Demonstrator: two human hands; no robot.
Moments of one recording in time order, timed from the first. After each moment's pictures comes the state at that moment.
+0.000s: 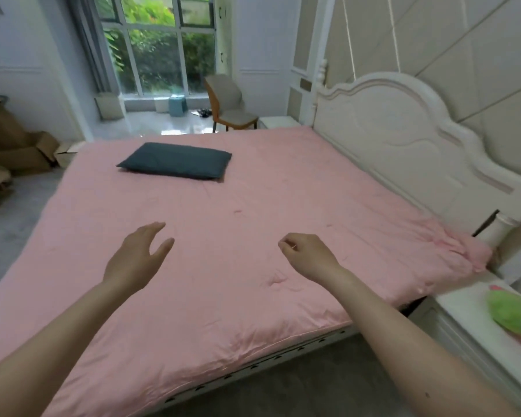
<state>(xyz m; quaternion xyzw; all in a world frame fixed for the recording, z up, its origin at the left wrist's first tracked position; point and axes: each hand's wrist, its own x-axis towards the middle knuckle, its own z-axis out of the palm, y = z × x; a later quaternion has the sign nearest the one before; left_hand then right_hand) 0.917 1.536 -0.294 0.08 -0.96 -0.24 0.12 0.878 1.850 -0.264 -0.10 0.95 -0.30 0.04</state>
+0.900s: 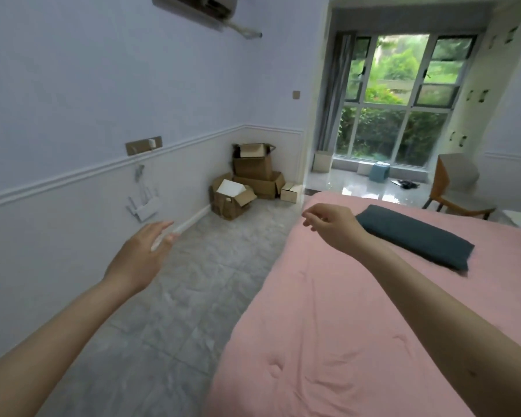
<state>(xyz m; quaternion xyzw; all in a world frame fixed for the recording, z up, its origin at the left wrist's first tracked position) 1.298 1.005 -0.186 0.34 -0.85 -0.22 0.32 1.025 1.204 -0.142 -0.46 0.81 -0.37 0.03</state>
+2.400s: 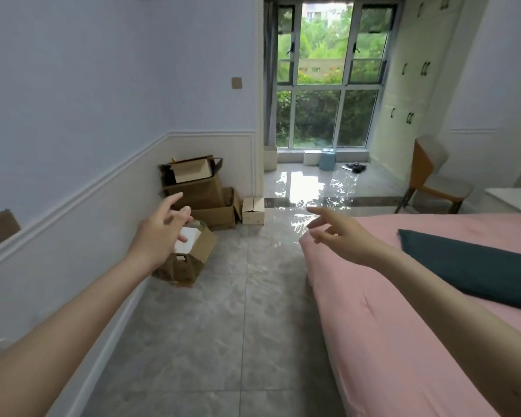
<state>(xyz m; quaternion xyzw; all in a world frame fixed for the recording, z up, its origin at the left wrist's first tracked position) 0.668 0.189 -0.165 0.16 -0.84 -0.43 0.28 0.532 0.484 -0.168 -0.33 0.87 -0.37 0.06</state>
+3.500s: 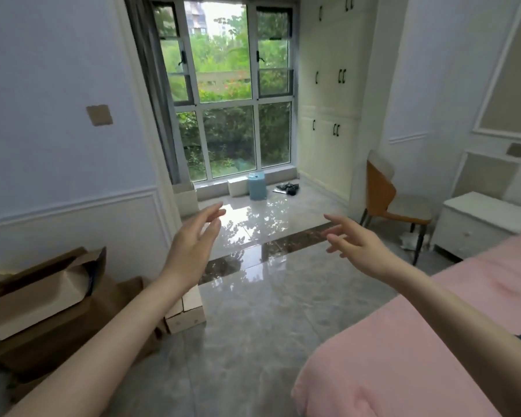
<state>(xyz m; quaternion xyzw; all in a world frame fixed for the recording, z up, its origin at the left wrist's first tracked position) -0.266 -0.007 -0.150 -0.13 -0.83 -0.51 0.18 -0.282 0.292 -0.167 -0.13 0.88 -0.46 -0.06</state>
